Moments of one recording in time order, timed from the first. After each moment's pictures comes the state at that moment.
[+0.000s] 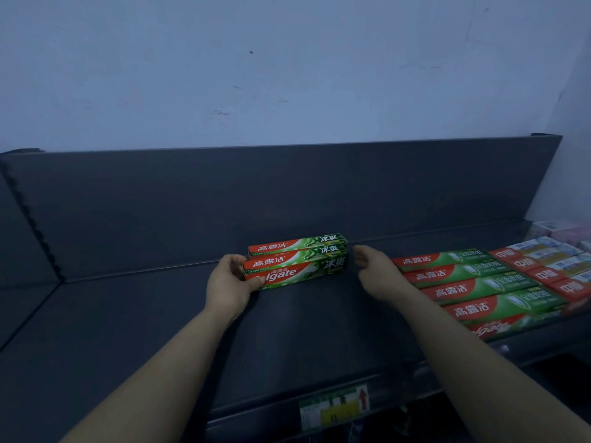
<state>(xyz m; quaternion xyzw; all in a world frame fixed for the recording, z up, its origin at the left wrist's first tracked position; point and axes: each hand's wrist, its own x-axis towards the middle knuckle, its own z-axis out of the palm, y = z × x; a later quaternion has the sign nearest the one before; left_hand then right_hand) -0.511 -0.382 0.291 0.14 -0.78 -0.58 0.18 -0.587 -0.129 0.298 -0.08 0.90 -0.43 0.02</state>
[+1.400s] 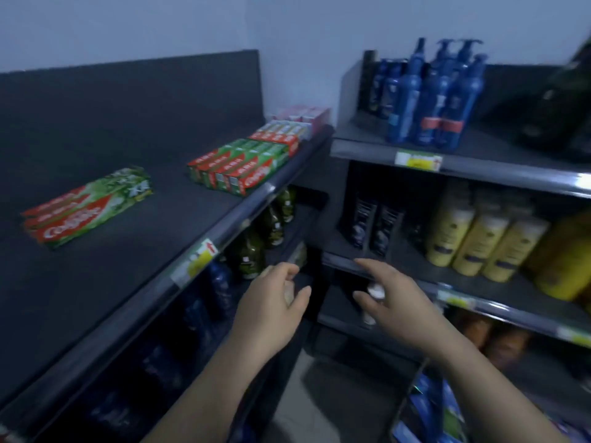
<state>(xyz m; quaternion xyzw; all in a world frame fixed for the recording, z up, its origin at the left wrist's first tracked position) -0.263 -0.234 0.248 -0.40 -0.84 -0.37 -0.02 -0.125 -0.071 0.256 0.23 0.93 -0.26 -0.14</state>
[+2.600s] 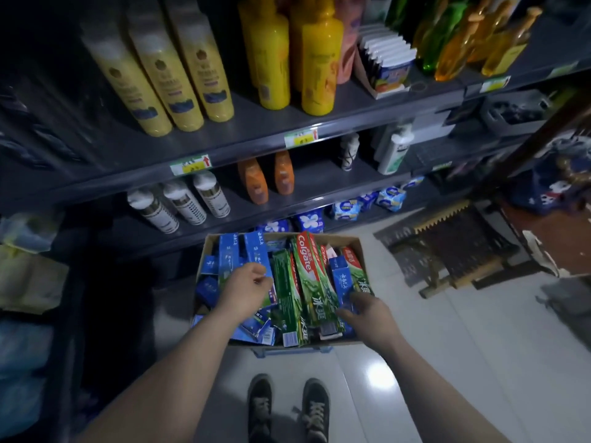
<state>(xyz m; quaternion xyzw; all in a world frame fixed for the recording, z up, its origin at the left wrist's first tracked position) 0.060 0.016 -0.010 -0.46 -0.76 -0.17 -0.44 0.300 -0.005 -0.036 0.71 0.54 -0.45 -0.06</state>
